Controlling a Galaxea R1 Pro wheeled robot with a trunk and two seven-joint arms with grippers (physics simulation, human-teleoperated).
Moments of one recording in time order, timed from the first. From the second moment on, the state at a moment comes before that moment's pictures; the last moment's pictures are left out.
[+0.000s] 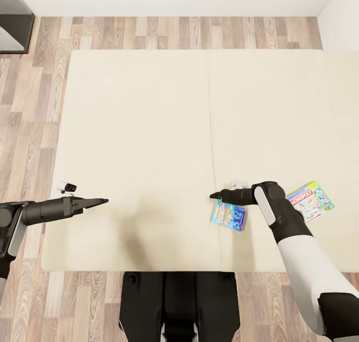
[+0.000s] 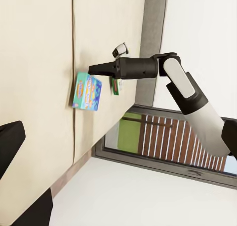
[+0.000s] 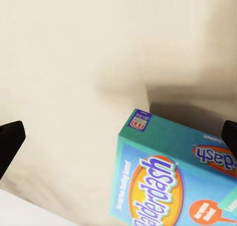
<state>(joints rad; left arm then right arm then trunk) -0.69 0.40 0.23 -1.27 0.17 1.04 -1.57 -0.95 -0.09 0.03 -0.98 -0.29 1.04 0.32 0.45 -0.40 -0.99</state>
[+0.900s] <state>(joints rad) -0.69 0.40 0.23 -1.27 0.17 1.04 -1.57 -0.94 -0.10 0.03 -0.98 -0.29 1.04 0.32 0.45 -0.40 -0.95</state>
